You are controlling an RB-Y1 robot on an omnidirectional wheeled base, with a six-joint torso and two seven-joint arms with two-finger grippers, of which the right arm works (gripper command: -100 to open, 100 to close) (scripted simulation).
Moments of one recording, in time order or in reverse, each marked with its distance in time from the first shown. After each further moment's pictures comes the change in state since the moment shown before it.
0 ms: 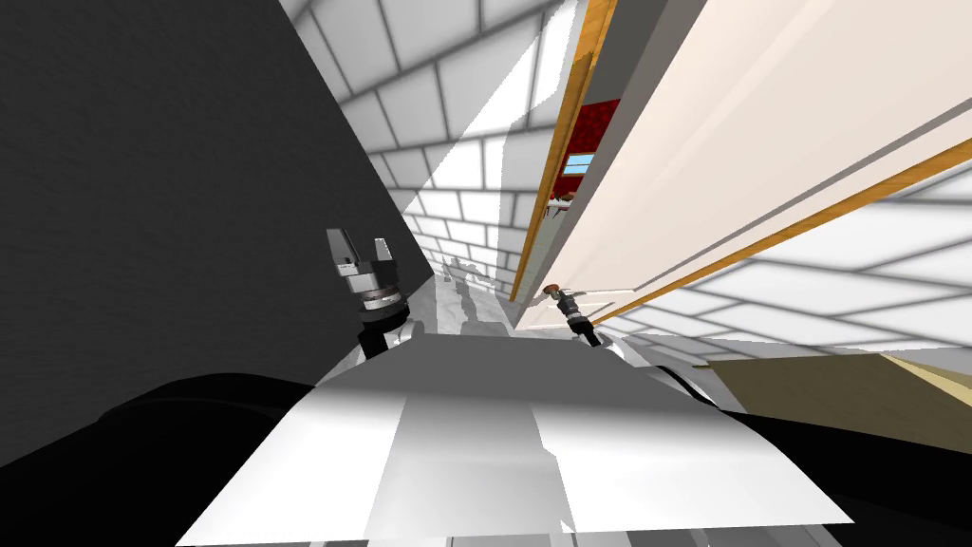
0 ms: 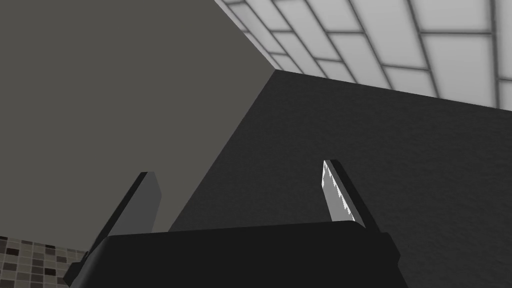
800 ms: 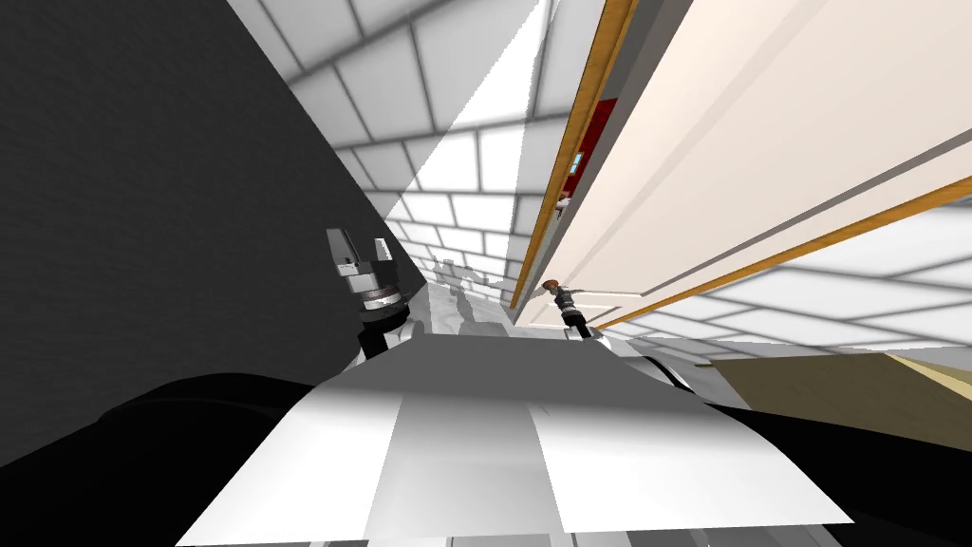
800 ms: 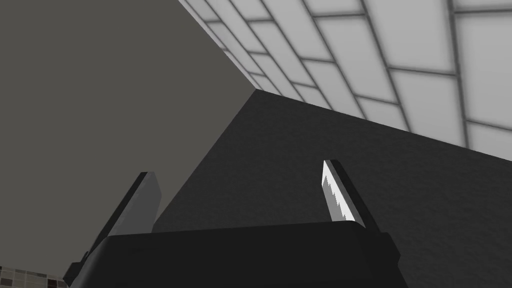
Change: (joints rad) arm -0.074 0.064 -0.069 0.034 -0.039 0.089 0.094
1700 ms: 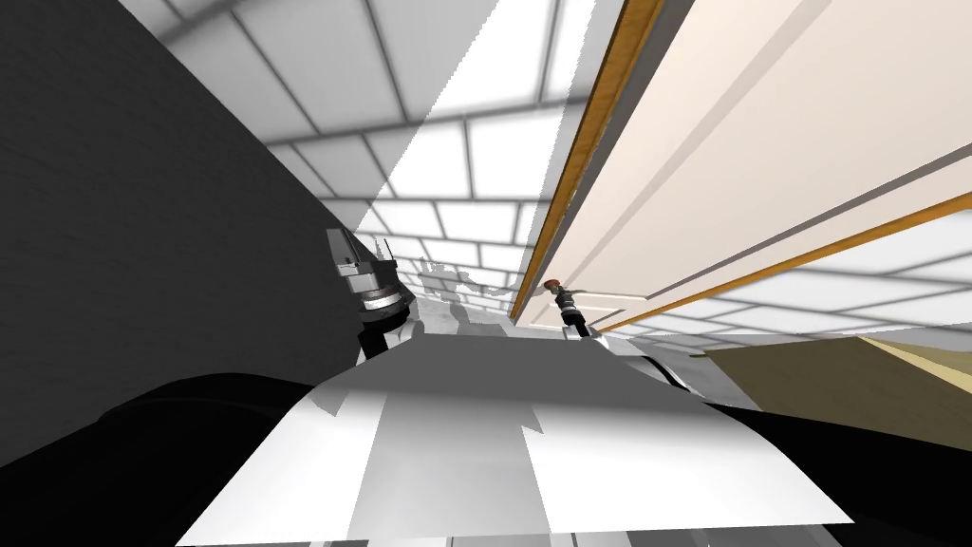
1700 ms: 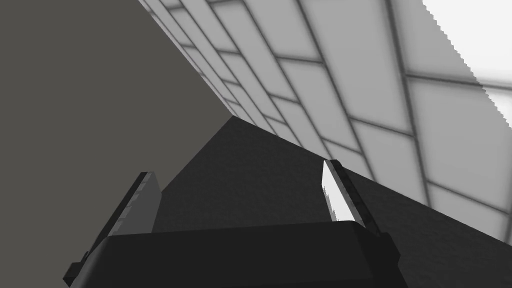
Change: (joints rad) arm -0.011 0.021 -0.043 0.009 -0.021 0.027 0.043
